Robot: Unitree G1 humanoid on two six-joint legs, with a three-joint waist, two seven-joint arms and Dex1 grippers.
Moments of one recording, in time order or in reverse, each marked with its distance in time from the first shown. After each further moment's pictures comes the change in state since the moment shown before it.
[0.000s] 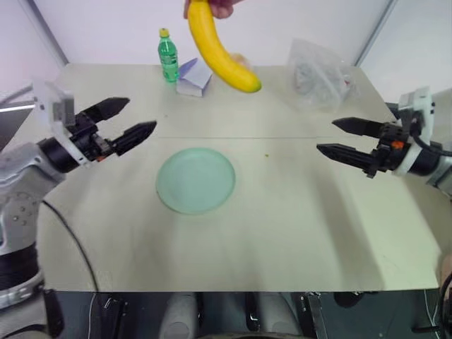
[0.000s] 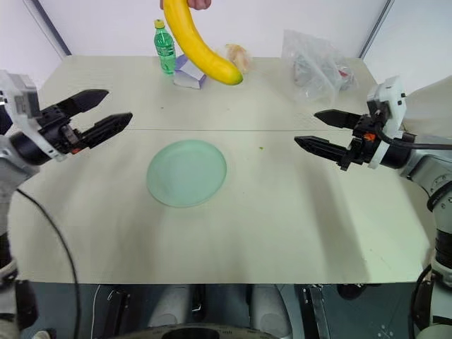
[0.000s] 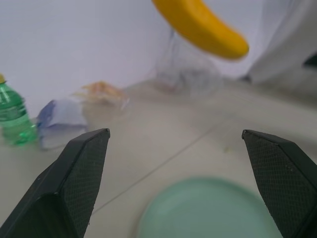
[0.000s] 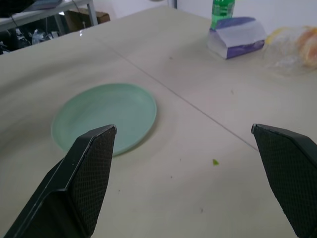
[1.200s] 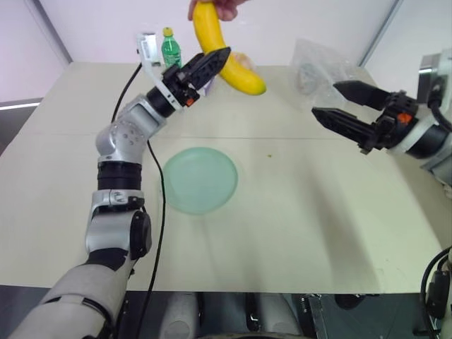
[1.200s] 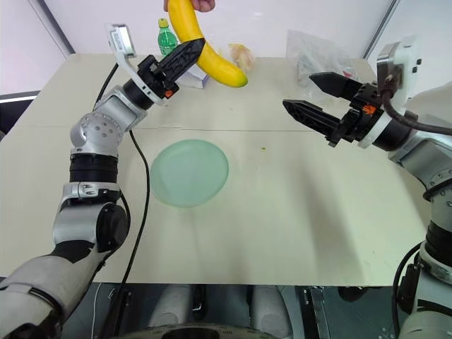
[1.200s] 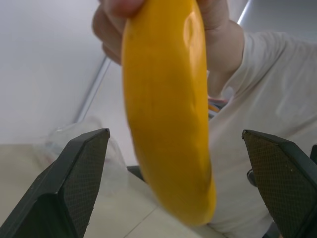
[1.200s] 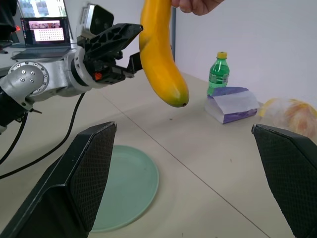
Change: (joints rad) left arm -0.649 -0.442 -0.179 0.799 0.040 -0.159 -0.124; right arm -0.087 0.067 -0.061 -0.154 0.186 0.074 -0.265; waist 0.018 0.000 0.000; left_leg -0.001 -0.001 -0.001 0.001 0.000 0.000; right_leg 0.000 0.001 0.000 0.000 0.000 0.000
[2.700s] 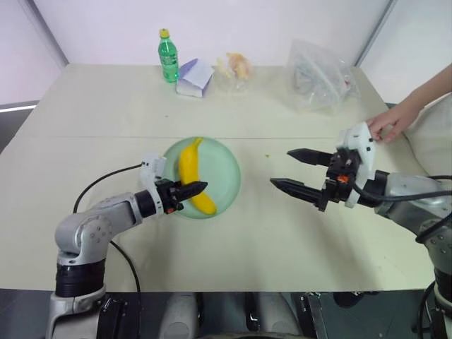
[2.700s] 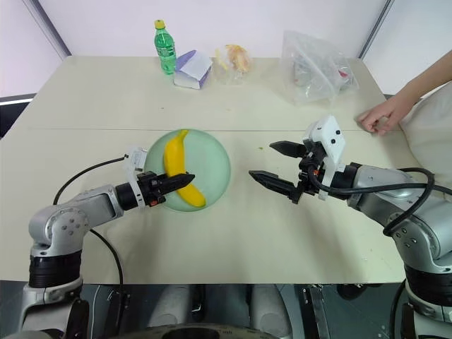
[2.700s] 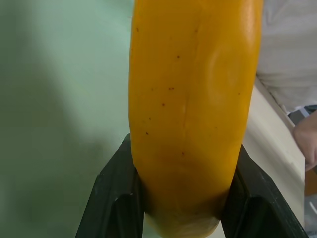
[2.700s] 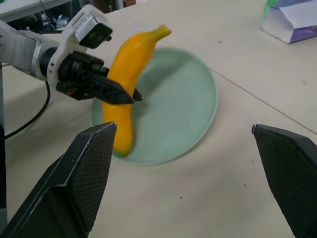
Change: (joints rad) left arm 0.781 0.148 -0.036 -0.794 -0.051 0.547 0.296; right arm 0.239 0.024 0.184 -0.217 -0.048 0.022 -0.043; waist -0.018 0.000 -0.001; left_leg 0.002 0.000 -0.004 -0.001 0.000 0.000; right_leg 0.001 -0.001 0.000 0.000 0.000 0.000
